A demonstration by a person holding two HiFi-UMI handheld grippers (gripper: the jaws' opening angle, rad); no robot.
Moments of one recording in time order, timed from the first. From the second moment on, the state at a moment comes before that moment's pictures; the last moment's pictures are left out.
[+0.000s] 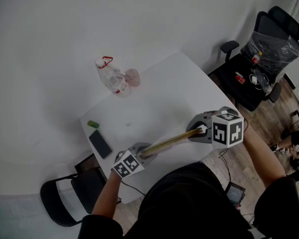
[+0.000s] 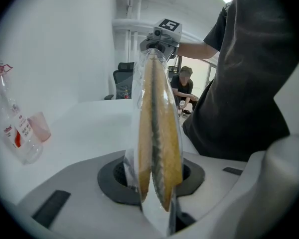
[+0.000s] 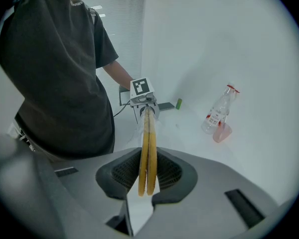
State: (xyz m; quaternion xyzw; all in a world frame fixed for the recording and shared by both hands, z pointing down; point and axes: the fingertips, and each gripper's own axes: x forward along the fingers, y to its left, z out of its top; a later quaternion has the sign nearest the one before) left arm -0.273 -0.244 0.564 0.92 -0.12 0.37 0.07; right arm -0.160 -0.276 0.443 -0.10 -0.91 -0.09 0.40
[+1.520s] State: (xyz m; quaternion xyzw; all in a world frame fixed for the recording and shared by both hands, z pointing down) left arm -0.270 -0.252 0.546 0.93 -0.13 0.33 0.07; right arm -0.120 -0.300 0.400 -0.10 -0.89 -0.12 0.43
